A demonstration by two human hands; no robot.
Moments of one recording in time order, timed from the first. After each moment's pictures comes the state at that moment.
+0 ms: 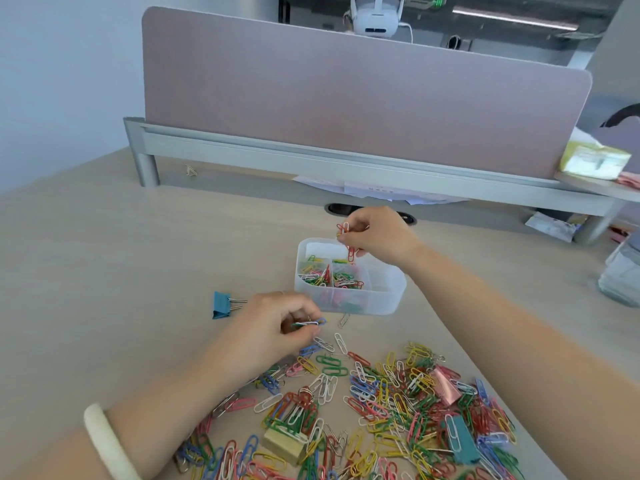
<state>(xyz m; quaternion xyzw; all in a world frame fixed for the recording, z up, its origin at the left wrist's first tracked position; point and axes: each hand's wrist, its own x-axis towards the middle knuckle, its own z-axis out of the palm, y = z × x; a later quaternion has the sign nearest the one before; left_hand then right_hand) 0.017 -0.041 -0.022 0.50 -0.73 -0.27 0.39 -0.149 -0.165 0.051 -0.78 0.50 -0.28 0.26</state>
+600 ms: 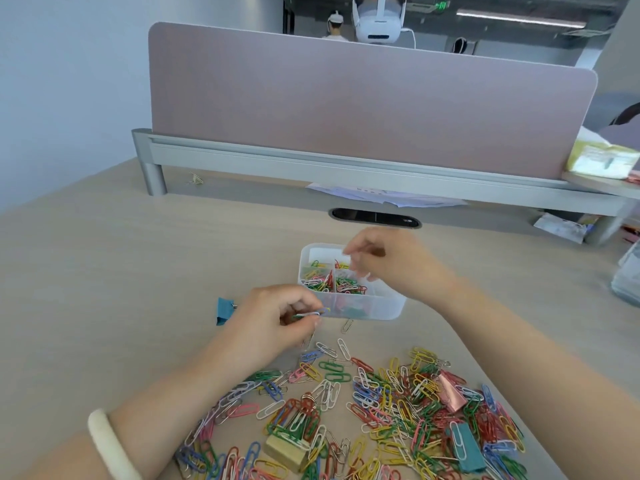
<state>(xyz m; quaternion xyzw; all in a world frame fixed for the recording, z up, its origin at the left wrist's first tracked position) 0.019 -0.048 -0.016 0.49 -0.71 -0.28 0.43 -0.165 -0.123 0.052 -0.79 0.47 -0.27 0.27</state>
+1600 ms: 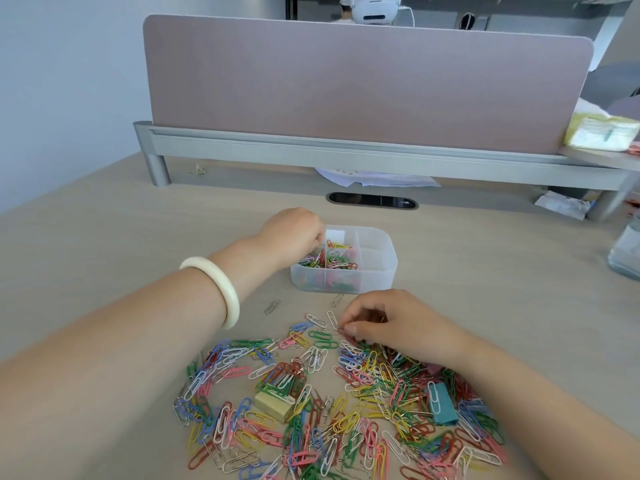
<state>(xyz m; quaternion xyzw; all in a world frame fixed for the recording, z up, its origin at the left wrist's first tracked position) -0.004 -0.137 0.030 0.59 -0.80 0.03 0.10 -0.201 -0.058 0.004 -0.82 0.41 -0.18 0.37</state>
